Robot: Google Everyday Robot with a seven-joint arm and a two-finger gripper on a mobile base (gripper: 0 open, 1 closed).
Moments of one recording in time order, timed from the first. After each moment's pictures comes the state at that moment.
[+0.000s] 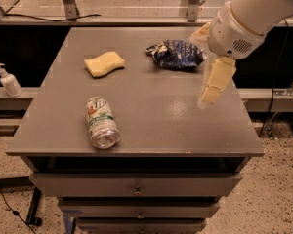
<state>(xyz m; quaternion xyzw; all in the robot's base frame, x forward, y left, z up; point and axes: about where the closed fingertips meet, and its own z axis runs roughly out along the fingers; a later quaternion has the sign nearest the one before) 0.523 -0.121 0.942 -0.68 0.69 0.05 0.23</state>
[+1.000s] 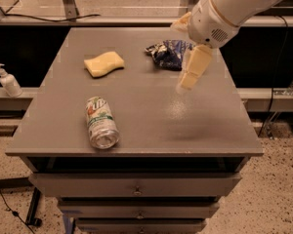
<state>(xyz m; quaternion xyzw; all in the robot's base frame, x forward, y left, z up) 0.562 -0.076 0.949 -0.69 0.66 0.09 0.28</state>
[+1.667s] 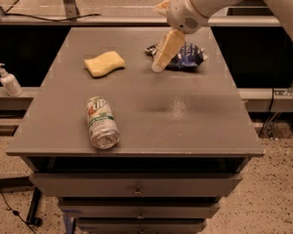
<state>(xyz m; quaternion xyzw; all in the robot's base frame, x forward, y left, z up) 0.647 -0.034 0.953 -0.68 0.64 0.09 0.36</state>
